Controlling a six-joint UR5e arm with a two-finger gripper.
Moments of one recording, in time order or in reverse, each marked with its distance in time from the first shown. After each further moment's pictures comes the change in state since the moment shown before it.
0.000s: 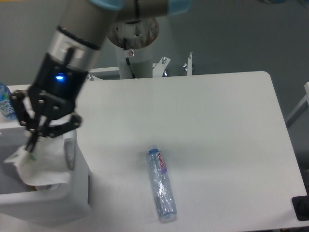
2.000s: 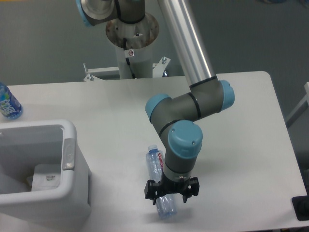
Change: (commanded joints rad) arm 0.247 -0.449 -0.034 0.009 0.454 0.215
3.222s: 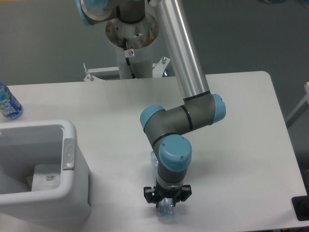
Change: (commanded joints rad) arm -0.022 0.021 0.037 0.012 0.045 0.002
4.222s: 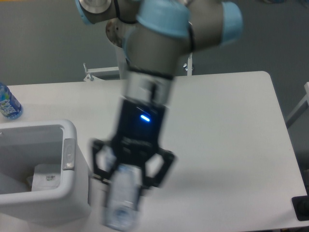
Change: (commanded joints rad) arm -0.179 0.284 0.259 0.187 -0.368 -0.256
